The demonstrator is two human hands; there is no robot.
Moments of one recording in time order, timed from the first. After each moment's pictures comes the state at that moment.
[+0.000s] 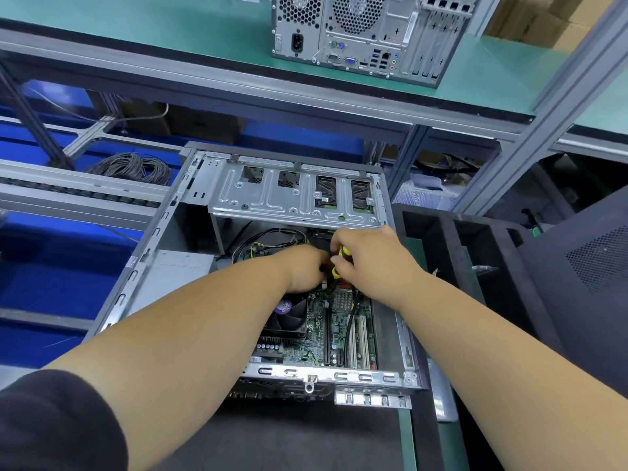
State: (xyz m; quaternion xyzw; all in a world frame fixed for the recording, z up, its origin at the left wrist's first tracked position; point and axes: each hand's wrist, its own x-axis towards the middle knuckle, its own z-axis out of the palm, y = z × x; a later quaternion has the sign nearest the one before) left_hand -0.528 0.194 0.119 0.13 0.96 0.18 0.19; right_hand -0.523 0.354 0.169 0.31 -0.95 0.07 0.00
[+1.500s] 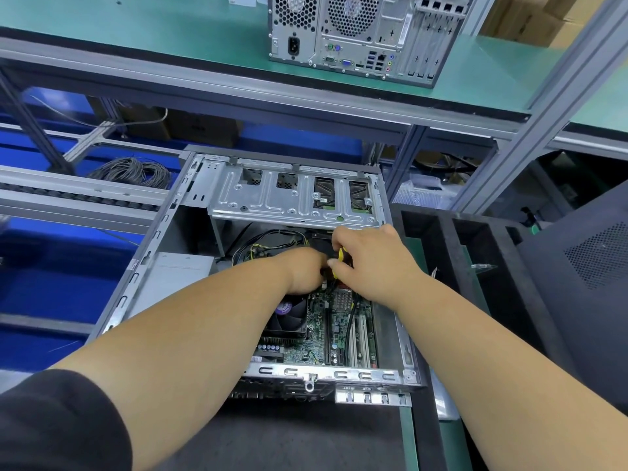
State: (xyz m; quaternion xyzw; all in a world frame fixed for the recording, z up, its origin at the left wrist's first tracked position) left_hand -0.525 0.197 0.122 0.13 0.96 0.16 0.21; right_hand -0.521 0.356 0.166 0.31 -0.95 0.05 0.03
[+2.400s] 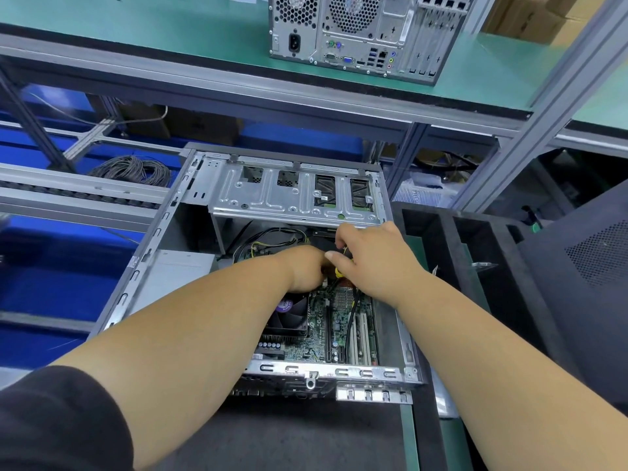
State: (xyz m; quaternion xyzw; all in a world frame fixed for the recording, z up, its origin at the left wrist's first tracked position) left_hand -0.523 0.198 0.125 0.14 0.96 0.15 0.21; right_hand -0.523 0.356 0.163 0.30 -0.95 0.04 0.03
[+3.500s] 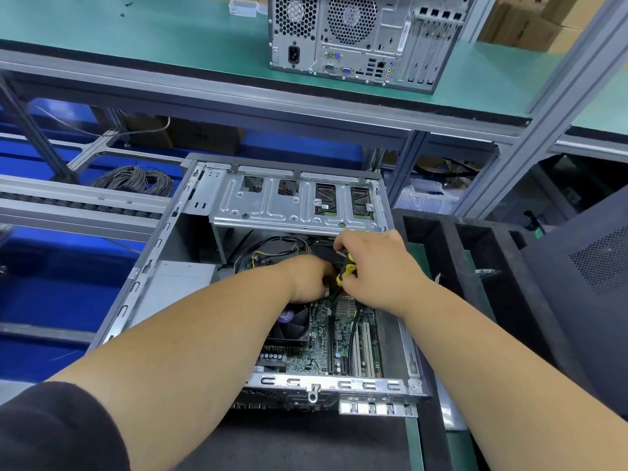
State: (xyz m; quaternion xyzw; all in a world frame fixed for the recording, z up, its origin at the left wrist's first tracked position) left_hand -0.525 0.198 0.122 0.15 0.95 0.15 0.21; right_hand -0.521 0.359 0.167 0.31 -0.95 0.08 0.02
